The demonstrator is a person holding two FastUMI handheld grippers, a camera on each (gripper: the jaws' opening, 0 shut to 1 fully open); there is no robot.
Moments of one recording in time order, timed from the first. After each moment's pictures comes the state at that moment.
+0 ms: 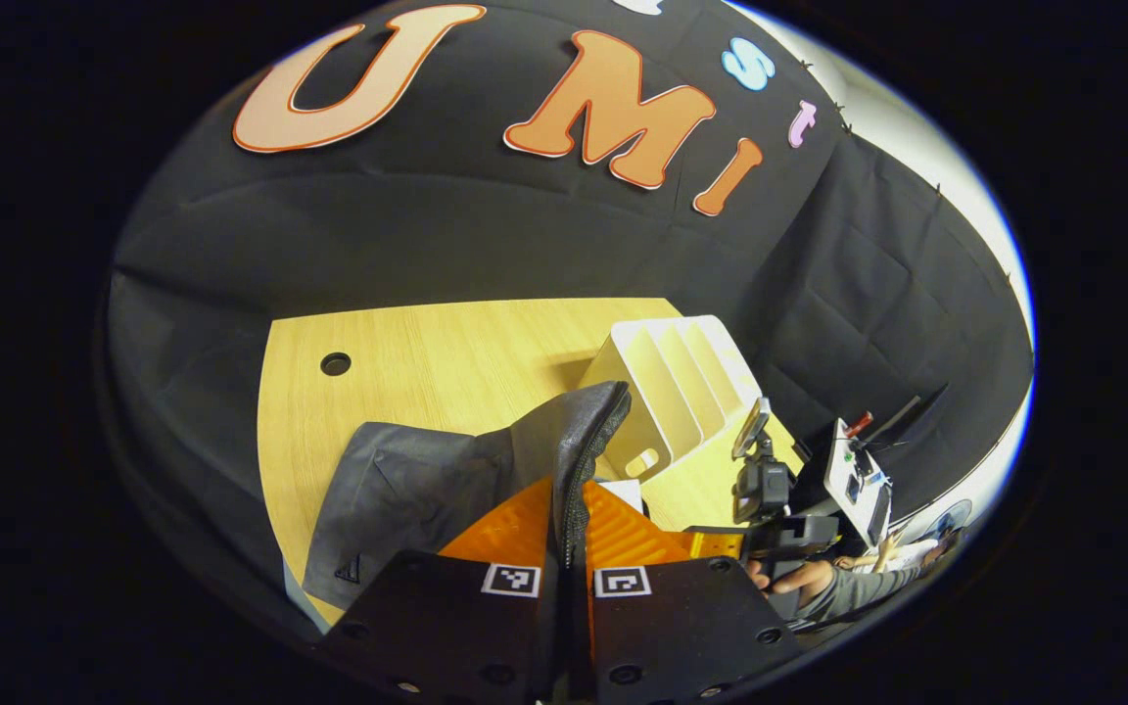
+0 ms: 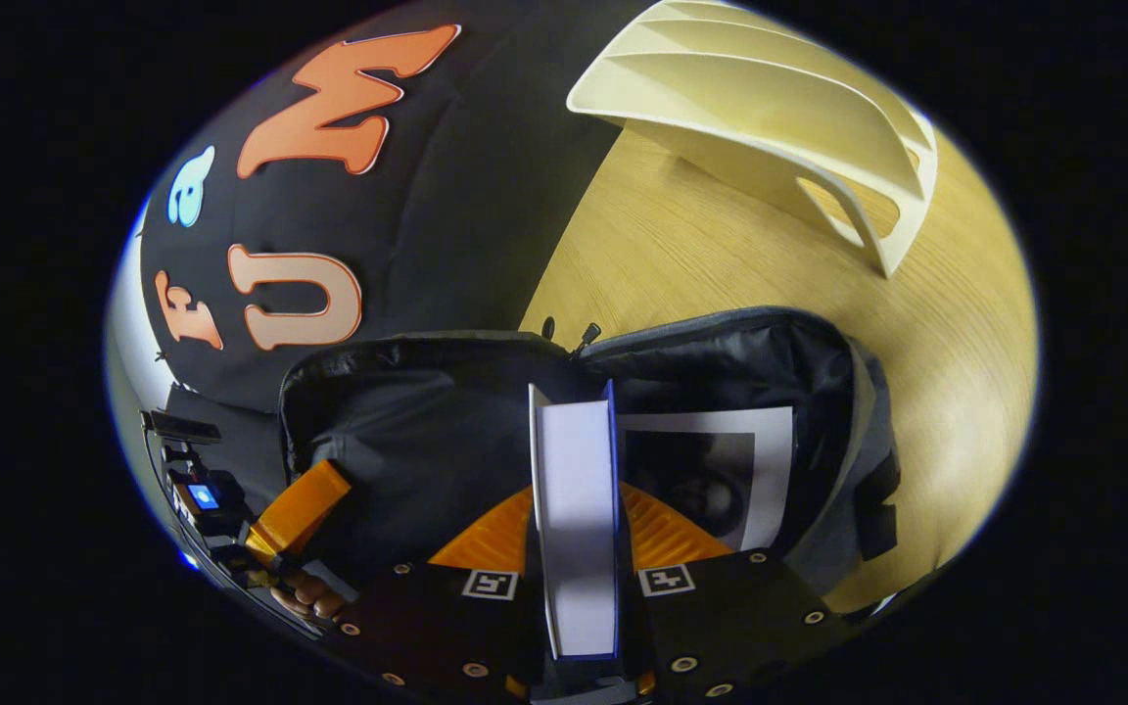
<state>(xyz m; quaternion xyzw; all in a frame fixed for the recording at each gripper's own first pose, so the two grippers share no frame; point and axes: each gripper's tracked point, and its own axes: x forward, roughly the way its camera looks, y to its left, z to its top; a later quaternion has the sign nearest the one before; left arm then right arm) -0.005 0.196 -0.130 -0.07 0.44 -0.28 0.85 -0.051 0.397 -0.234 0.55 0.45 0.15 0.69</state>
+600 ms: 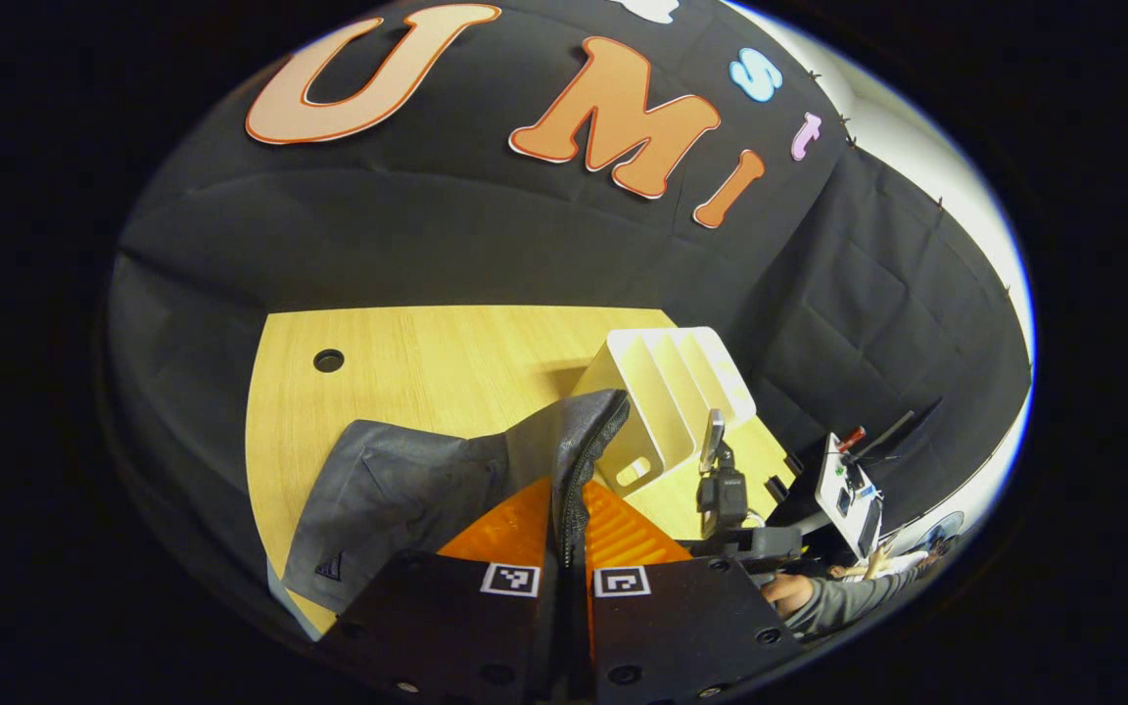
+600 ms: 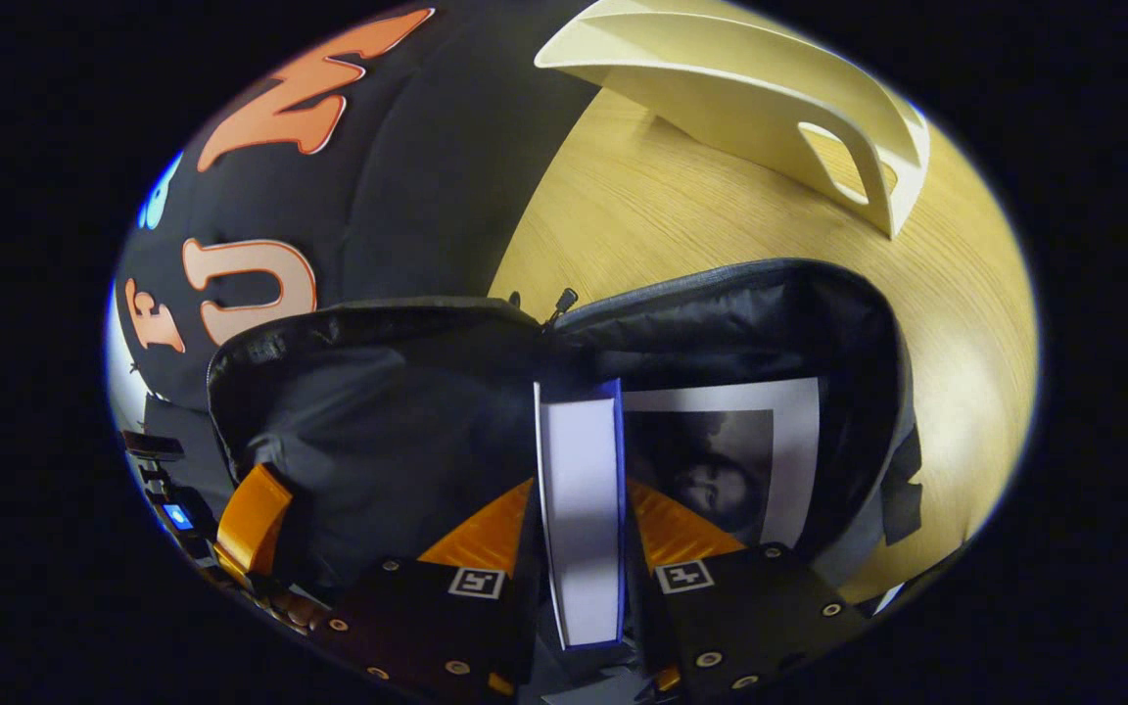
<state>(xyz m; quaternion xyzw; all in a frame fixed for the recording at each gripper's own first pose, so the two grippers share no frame) -0.005 0.193 -0.135 -0.08 0.42 -0.27 0.86 -0.052 0.419 -0.254 0.50 0.52 0.13 0.68</state>
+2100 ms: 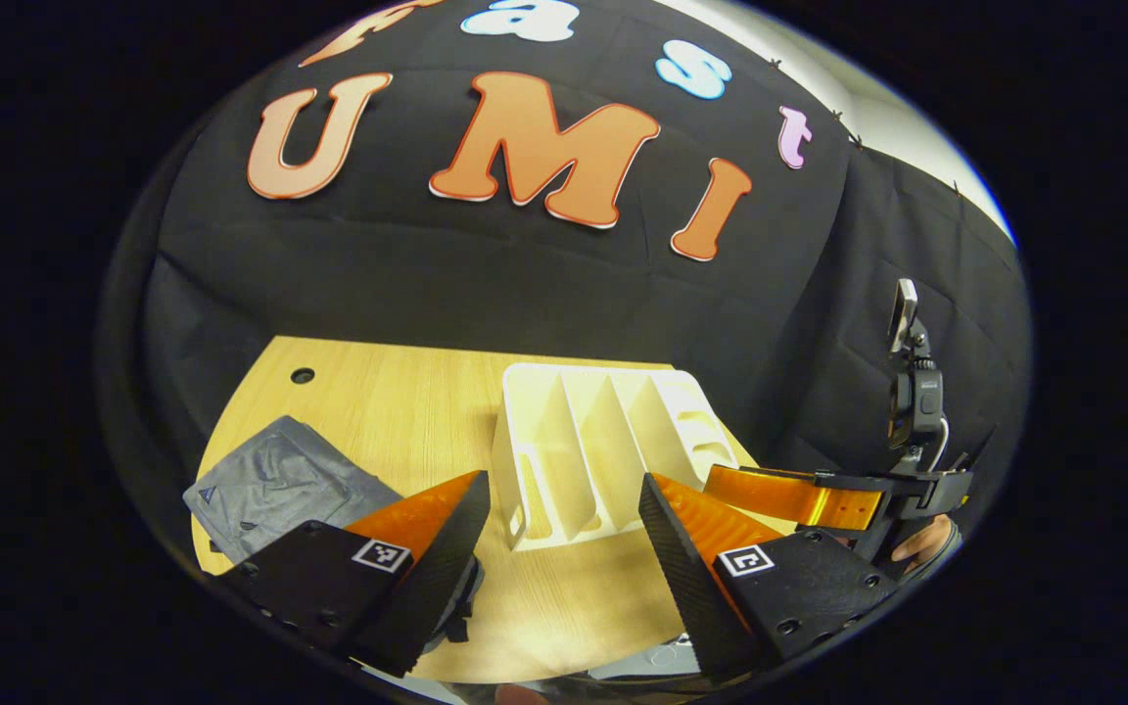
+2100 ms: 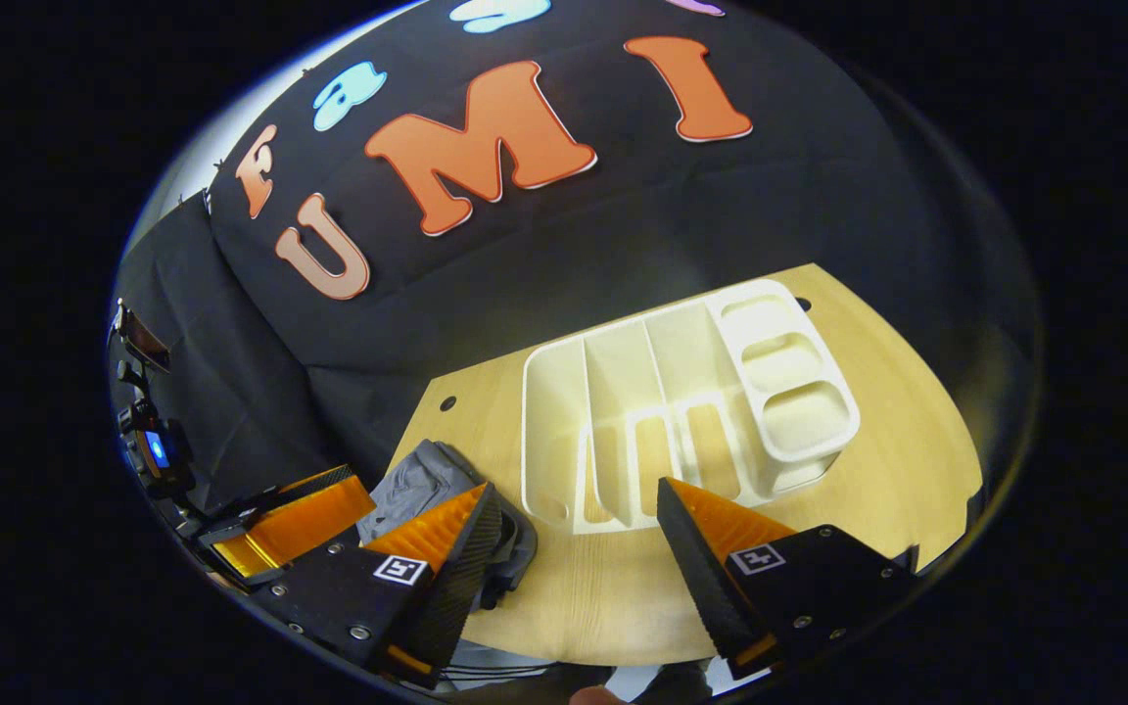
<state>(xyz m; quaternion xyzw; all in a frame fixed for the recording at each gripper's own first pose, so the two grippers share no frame) -0.056 -0.046 -0.107 -0.08 0.31 -0.16 0.93 -0.017 0.053 -0.148 0.20 0.34 0.15 0.91</state>
